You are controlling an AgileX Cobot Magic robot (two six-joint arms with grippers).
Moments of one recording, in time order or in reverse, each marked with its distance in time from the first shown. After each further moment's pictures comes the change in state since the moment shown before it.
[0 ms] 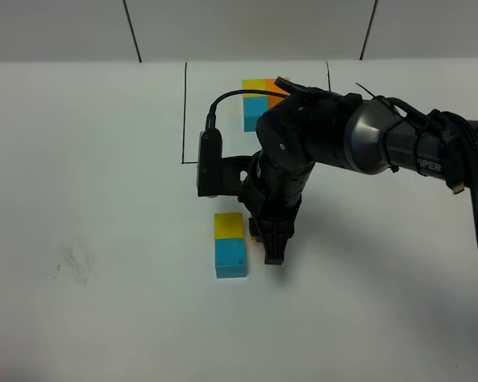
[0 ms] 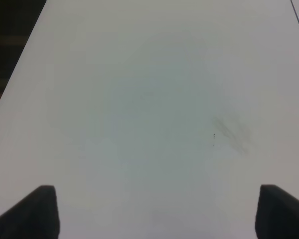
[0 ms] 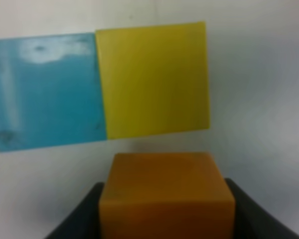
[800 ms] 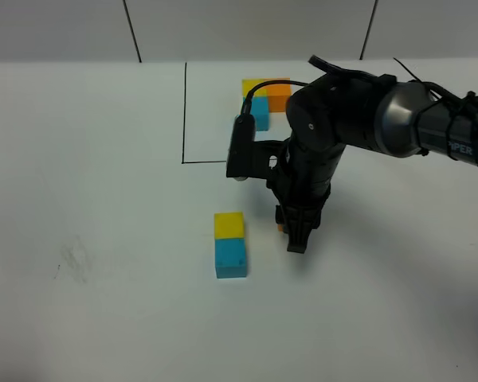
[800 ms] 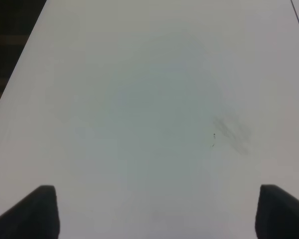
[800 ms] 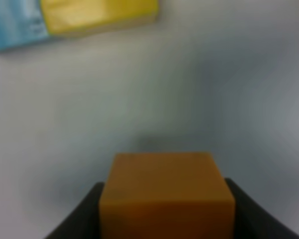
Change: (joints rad) left arm 0.000 0.000 0.000 0.000 0.000 0.000; right arm -0.074 -0.035 0.019 -0.010 0.066 0.042
